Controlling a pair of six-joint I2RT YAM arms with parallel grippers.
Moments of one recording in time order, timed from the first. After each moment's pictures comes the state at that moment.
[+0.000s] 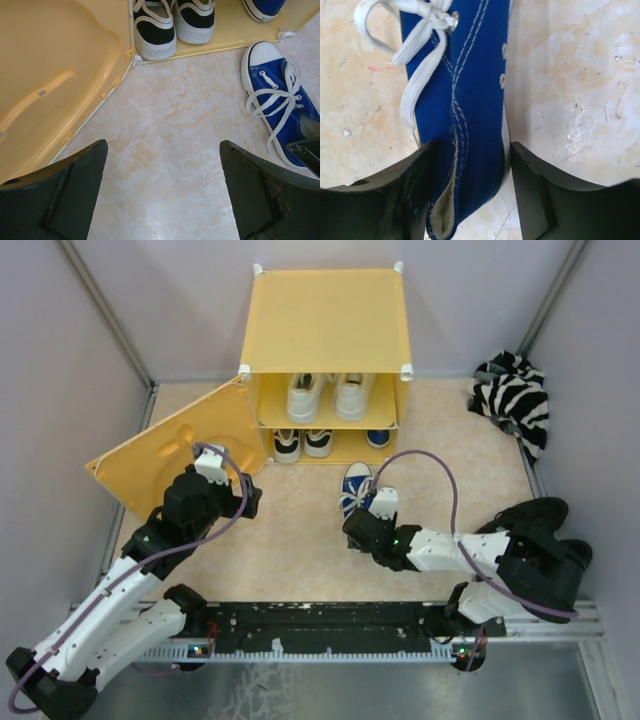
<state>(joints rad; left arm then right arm) -0.59 0.70 0.71 -0.40 -0.25 -0.23 1.03 1.33 0.56 -0.19 0.56 0.94</state>
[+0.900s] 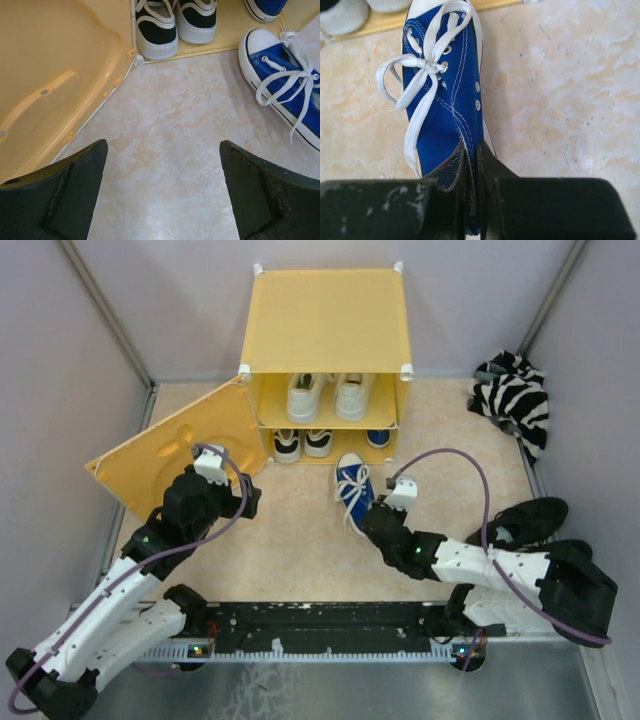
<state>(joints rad) -0.59 0.70 0.70 -0.40 -0.25 -0.23 1.03 1.10 0.47 -0.06 0.77 0.82</state>
